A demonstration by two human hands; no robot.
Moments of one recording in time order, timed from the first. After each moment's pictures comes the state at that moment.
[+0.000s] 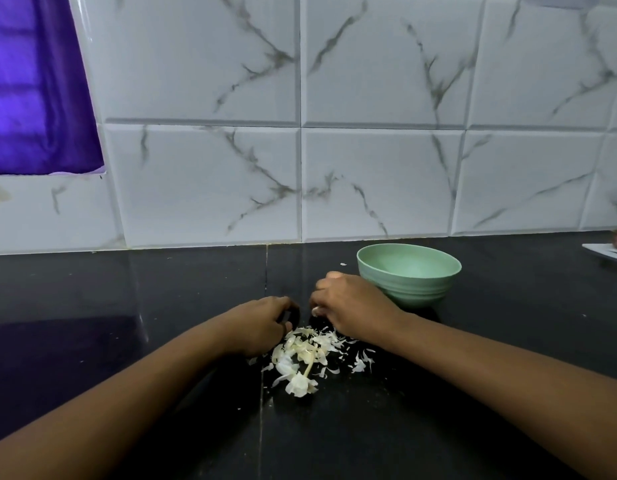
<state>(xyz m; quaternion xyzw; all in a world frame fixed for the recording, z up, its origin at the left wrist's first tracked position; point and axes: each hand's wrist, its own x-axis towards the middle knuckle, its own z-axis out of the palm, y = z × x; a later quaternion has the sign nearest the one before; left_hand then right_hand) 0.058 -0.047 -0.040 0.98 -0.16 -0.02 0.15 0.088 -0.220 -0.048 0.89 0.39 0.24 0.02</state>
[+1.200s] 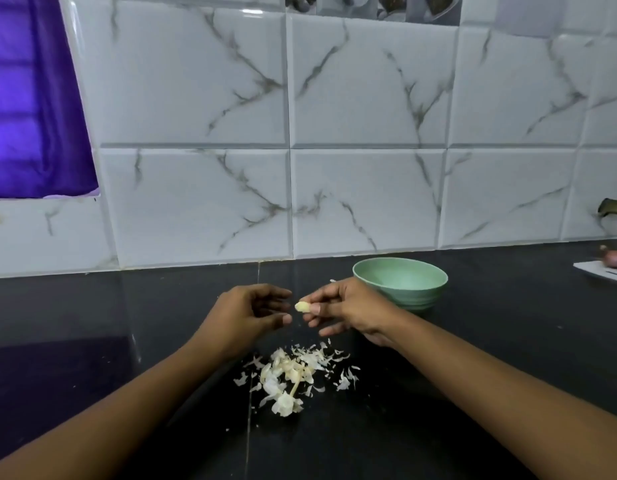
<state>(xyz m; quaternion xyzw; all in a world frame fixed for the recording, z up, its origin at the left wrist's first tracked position) 0.050 -0.040 -0.030 0.89 -0.18 0.16 0.40 0.077 -0.238 -0.026 0.76 0.21 -0.08 -0.61</state>
